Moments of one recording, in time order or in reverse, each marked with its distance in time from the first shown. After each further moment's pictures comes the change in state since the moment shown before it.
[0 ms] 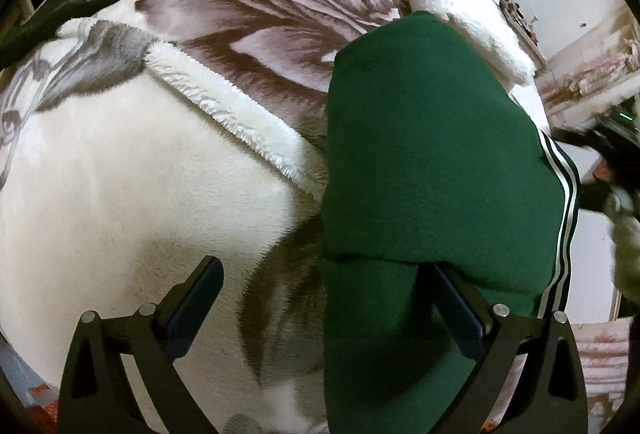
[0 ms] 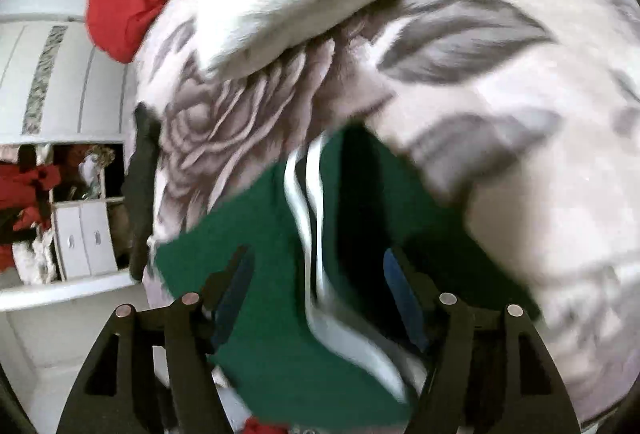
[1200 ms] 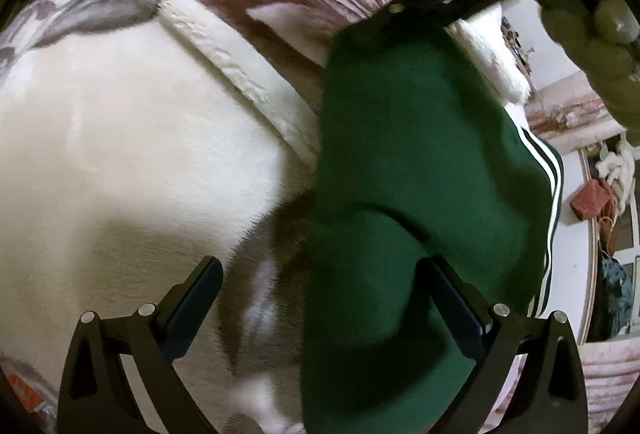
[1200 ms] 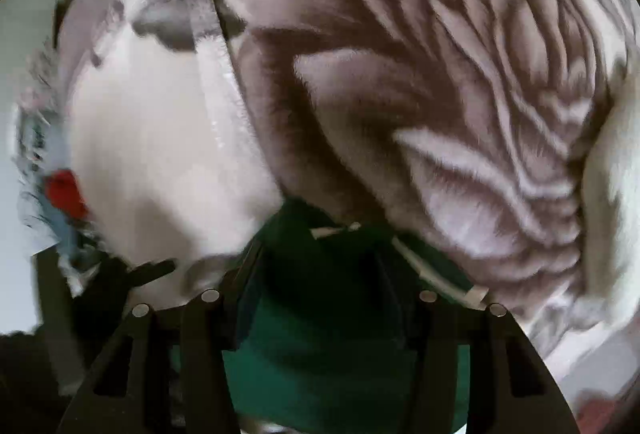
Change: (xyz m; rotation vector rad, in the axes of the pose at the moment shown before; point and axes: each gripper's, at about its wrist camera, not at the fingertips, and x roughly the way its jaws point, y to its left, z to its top) left arm 0.013 0.017 -0.024 -0.091 0.000 -0.127; right arm 0.219 0.303 -0.089 -1.111 0.512 -0.609
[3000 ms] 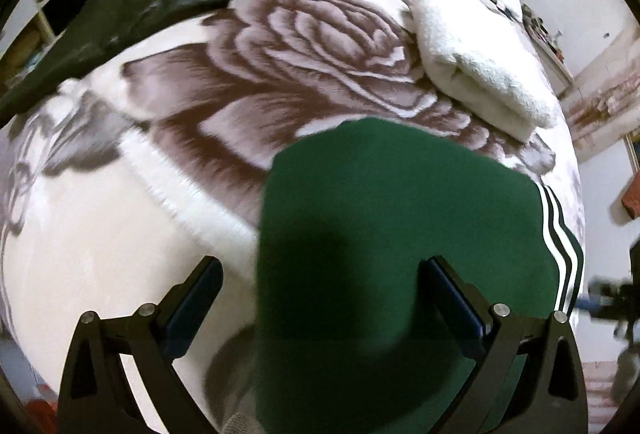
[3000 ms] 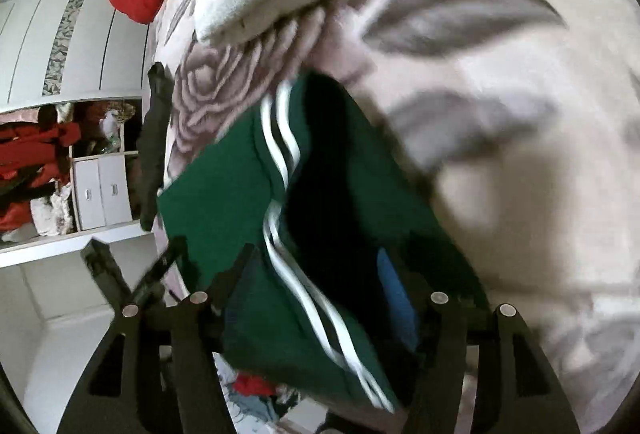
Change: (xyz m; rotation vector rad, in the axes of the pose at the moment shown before) left arm 0.005 -0.074 0.071 0.084 -0.090 0.271; right arm 0.083 -0.211 -0.380 0.988 -0.477 0.730
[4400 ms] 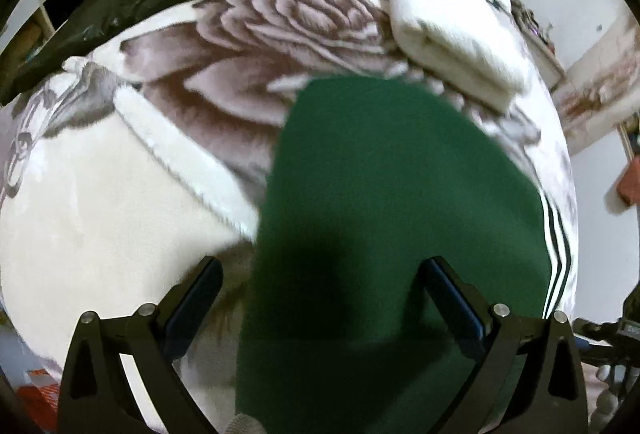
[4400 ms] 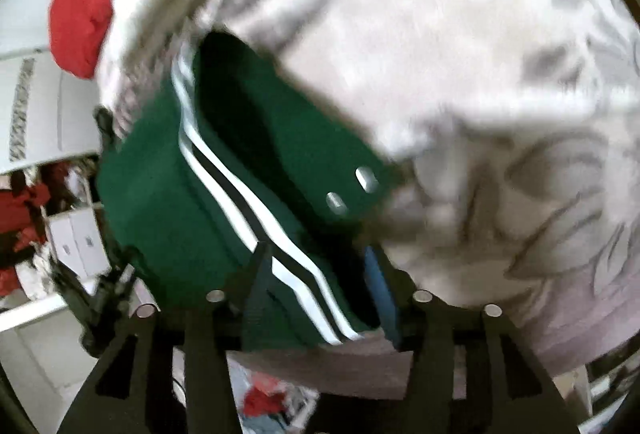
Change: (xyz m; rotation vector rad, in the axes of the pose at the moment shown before) left arm -0.004 -0.030 -0.035 -0.005 -0.011 -0.019; right arm -0.053 -0.087 -0.087 0.210 -0.181 -0.033
